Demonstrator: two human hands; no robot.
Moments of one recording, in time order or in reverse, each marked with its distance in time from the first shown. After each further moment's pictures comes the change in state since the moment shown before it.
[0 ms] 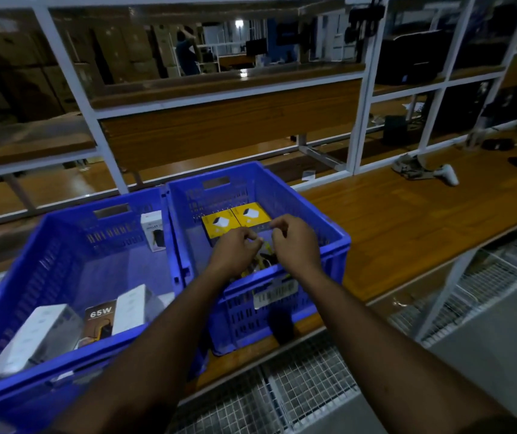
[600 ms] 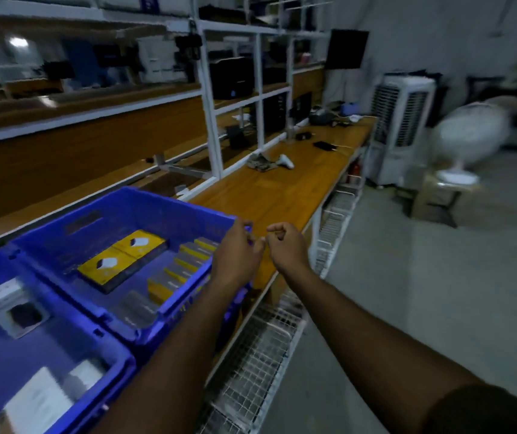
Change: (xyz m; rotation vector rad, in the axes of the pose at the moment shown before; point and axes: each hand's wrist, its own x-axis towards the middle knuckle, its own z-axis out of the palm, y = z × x) left_hand -0.050 0.091 0.061 -0.125 -0.216 0.454; right_hand -0.081 0.034 -0.068 0.103 0.540 0.471
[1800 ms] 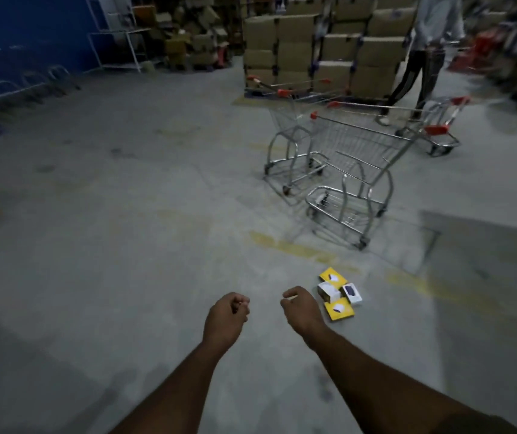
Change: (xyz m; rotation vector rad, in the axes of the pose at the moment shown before) left_hand -0.726 0.221 0.209 -0.256 -1.569 0.681; right_hand -0.832 0.239 -0.338 0.152 1.449 1.008
